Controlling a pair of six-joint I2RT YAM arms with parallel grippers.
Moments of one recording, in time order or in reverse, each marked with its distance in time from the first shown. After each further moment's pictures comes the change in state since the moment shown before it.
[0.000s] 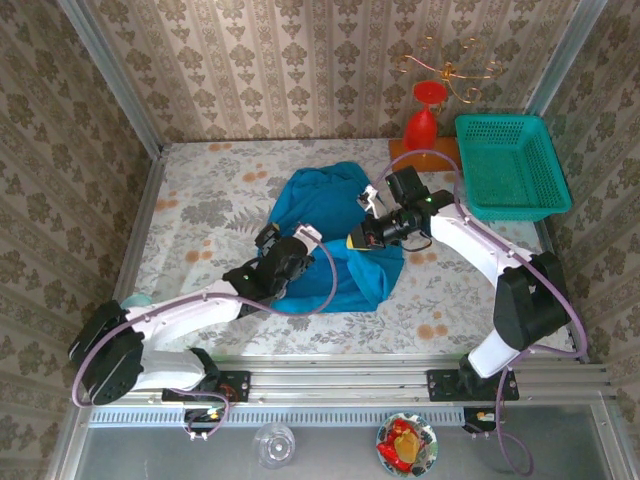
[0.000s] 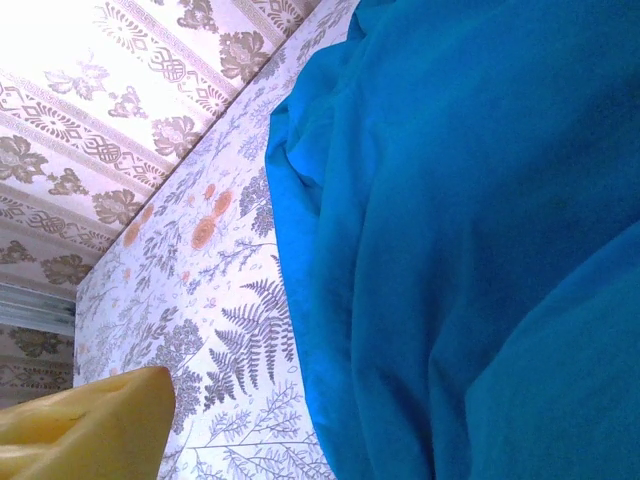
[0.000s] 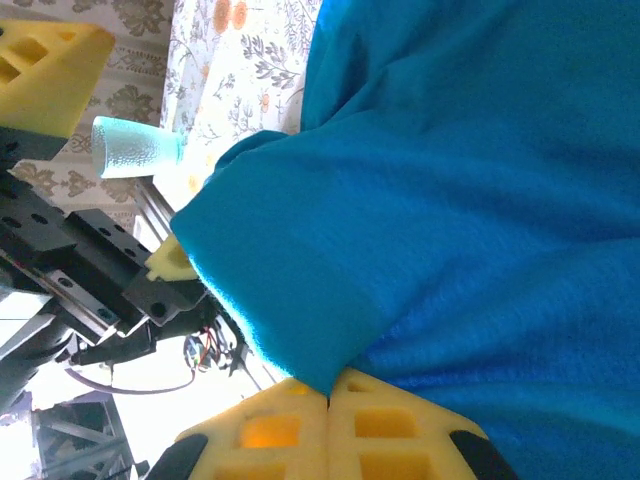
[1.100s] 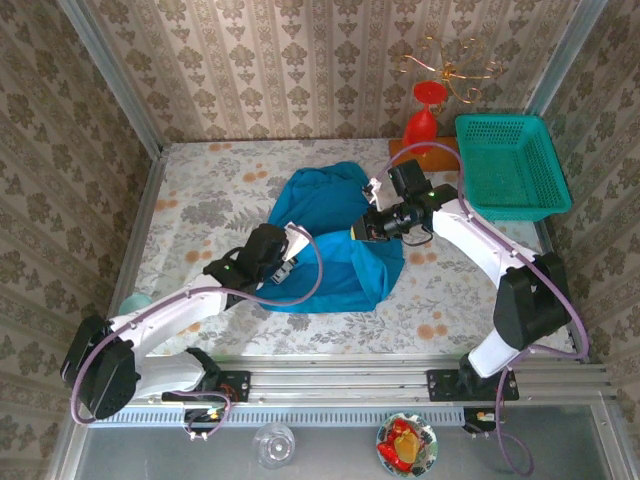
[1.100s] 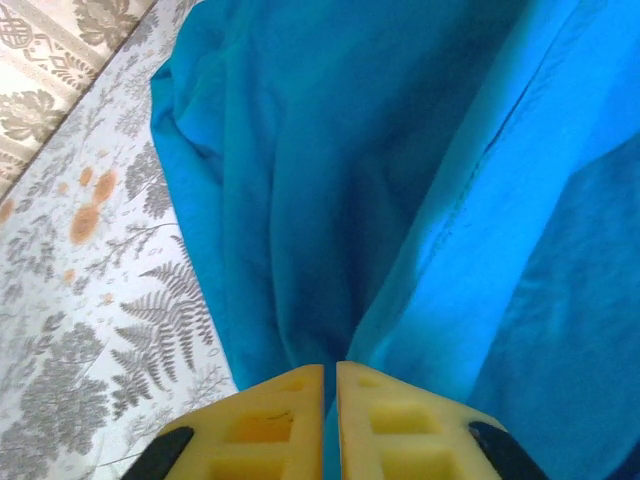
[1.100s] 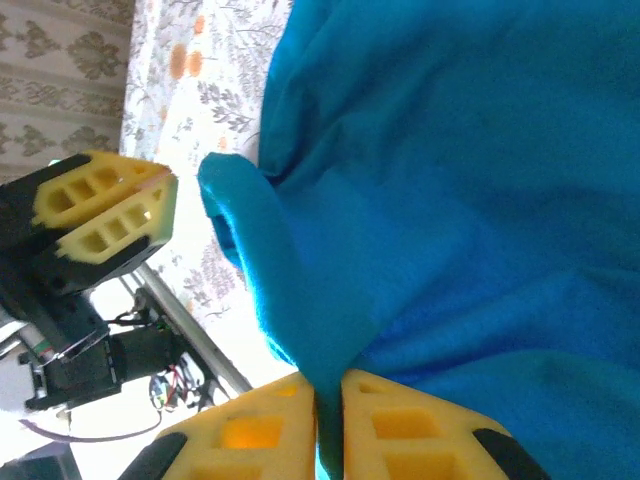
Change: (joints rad) left arm 0.166 -0.056 0.025 -0.166 0.403 0.047; right arm -0.011 0.003 0.054 -0.027 0.131 0.023
